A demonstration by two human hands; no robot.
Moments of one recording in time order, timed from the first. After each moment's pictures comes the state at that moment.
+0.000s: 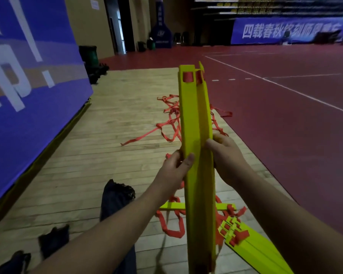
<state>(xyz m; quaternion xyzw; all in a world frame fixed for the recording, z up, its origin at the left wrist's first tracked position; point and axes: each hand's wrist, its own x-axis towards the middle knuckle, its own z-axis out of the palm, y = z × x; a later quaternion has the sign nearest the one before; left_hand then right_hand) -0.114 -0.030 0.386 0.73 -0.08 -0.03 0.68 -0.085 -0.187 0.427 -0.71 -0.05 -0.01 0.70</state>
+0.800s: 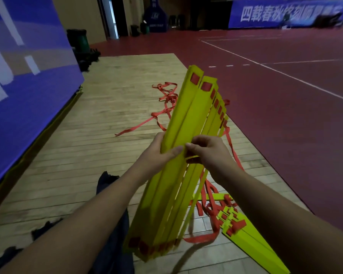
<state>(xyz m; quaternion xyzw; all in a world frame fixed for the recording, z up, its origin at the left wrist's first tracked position) -0.072 0.005 0.382 0.79 -0.09 -0.04 0.60 -0.074 -0.170 0.398 -0.73 -0.05 0.03 0.68</state>
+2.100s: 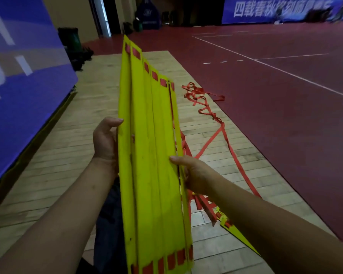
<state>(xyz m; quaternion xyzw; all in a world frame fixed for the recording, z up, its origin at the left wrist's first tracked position) -0.094 0.052 0.438 0.47 -0.02 0.02 0.88 -0.083 -0.157 0.344 -0.57 0.00 0.31 0.76</state>
